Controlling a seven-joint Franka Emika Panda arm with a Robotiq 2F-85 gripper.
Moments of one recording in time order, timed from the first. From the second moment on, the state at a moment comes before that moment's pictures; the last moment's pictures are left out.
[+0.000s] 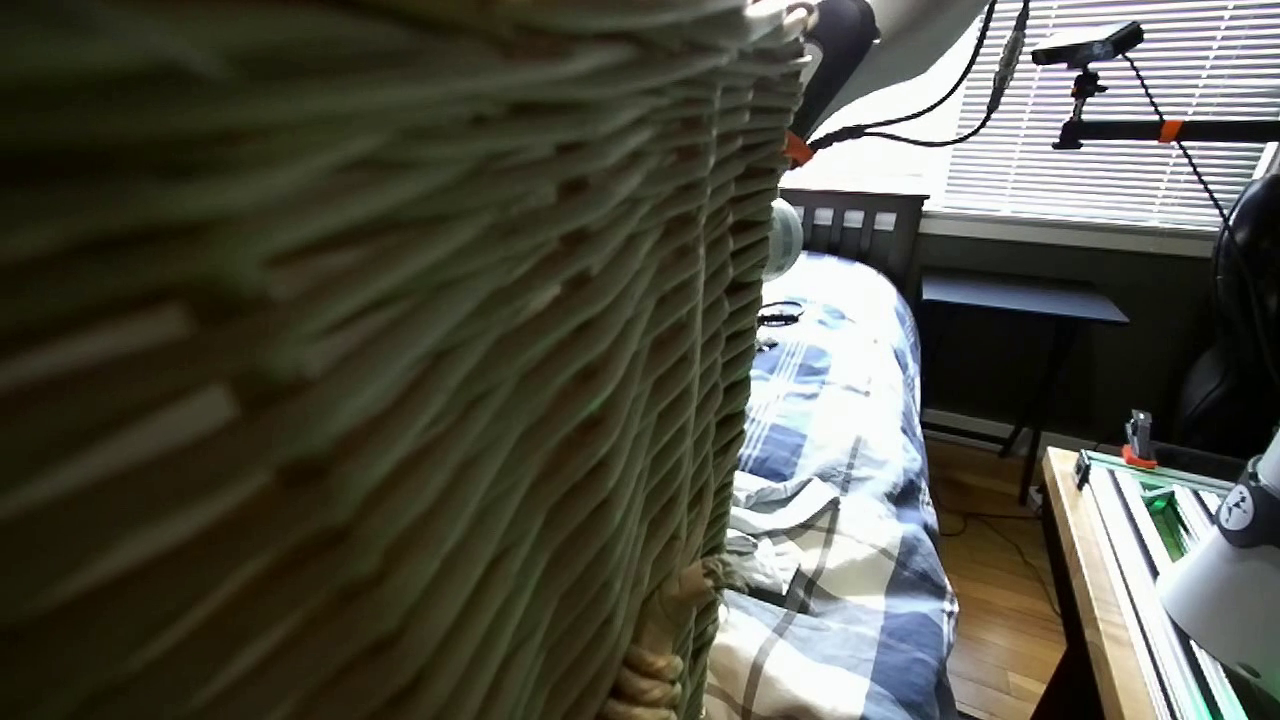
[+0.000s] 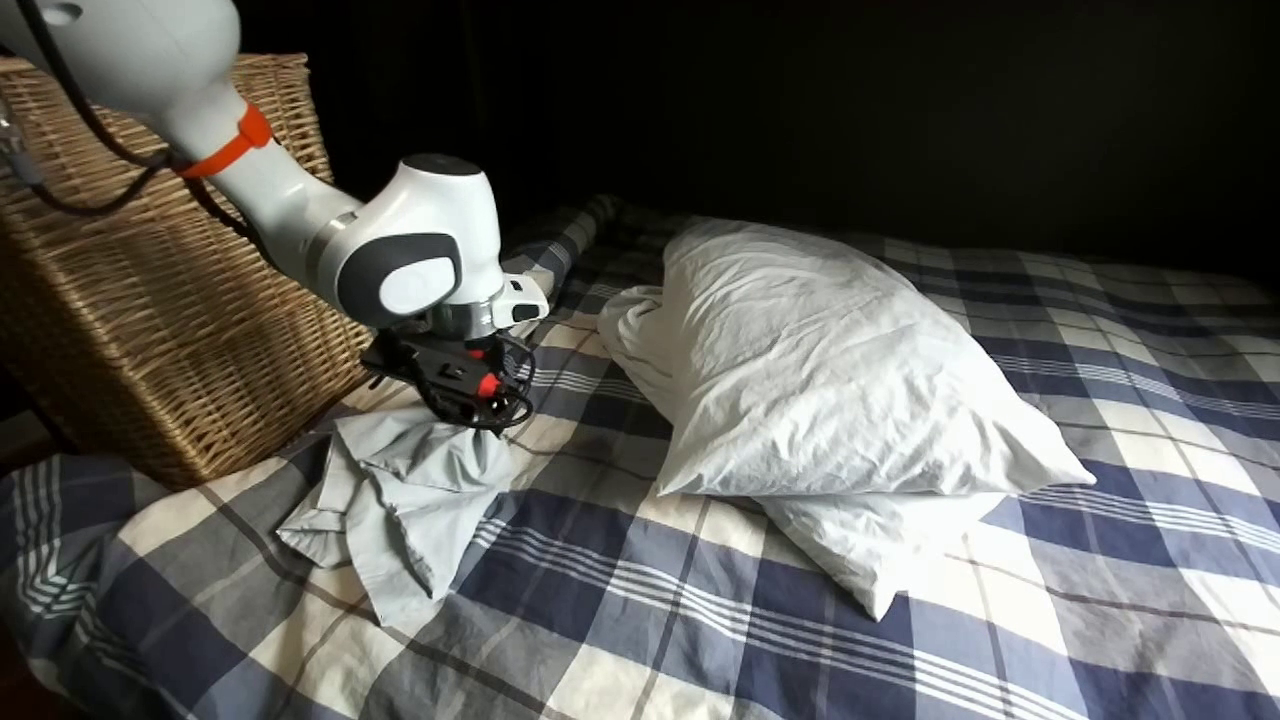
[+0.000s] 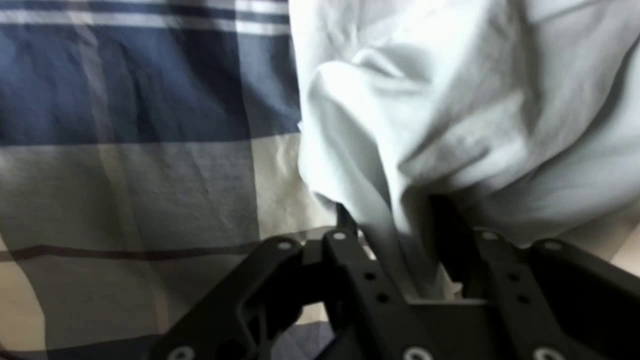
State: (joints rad) arm -0.08 0.49 0.04 -2.14 0.18 2.68 -0.30
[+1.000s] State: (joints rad) arm -0.11 0.06 -0.09 -1.97 0.04 1.77 -0.18
